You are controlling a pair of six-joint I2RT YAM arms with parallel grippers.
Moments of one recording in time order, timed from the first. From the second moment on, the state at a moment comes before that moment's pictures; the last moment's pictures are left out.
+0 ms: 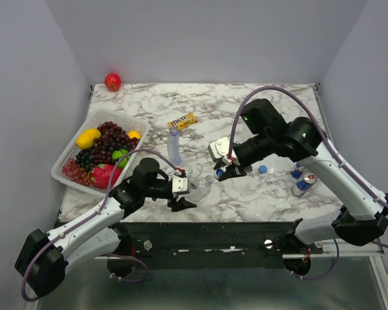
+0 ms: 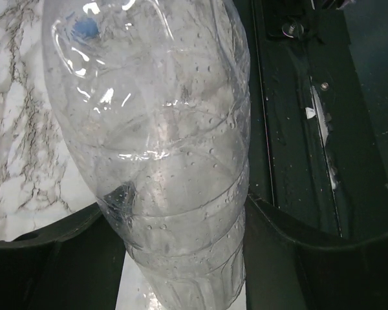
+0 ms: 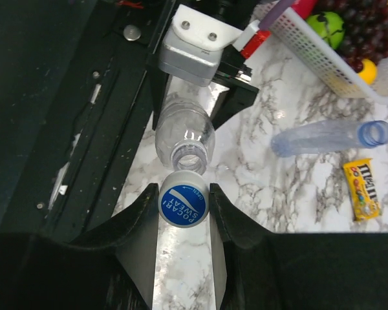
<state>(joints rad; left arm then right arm) -0.68 0.88 0.45 -0.02 0.82 0.38 0.83 1.37 1.75 -1.23 -0.72 -0.94</state>
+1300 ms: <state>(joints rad) -0.73 0.86 0.40 0.13 0.73 0.48 0.95 1.42 1.66 -1.19 -0.62 -0.99</state>
